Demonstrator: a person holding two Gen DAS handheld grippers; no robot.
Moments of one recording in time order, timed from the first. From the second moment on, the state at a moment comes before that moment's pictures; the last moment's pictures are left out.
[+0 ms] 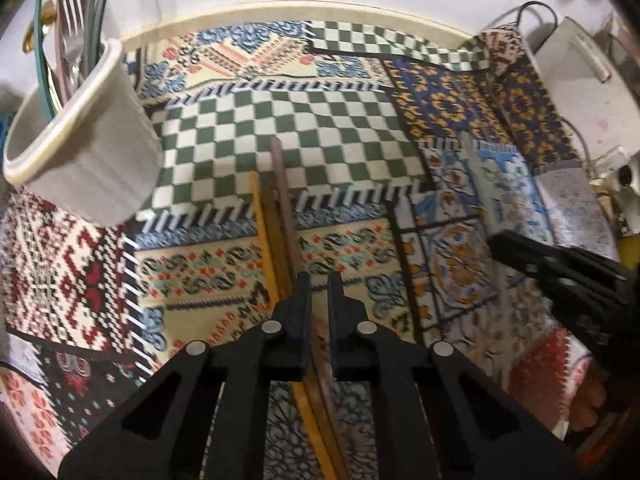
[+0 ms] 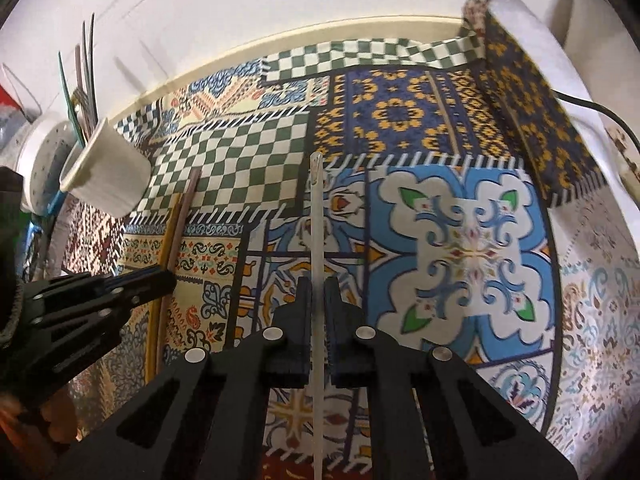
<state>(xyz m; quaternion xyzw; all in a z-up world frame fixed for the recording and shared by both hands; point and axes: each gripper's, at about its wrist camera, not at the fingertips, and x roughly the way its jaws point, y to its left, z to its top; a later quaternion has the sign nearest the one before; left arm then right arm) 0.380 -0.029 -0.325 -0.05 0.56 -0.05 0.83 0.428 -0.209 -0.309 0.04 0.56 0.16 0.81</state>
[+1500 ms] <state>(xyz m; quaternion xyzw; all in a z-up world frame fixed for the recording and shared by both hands) 0.464 -0.088 -0.326 0.00 0.56 -0.08 0.83 0.421 -0.237 -0.266 0.07 0.51 0.14 0.85</state>
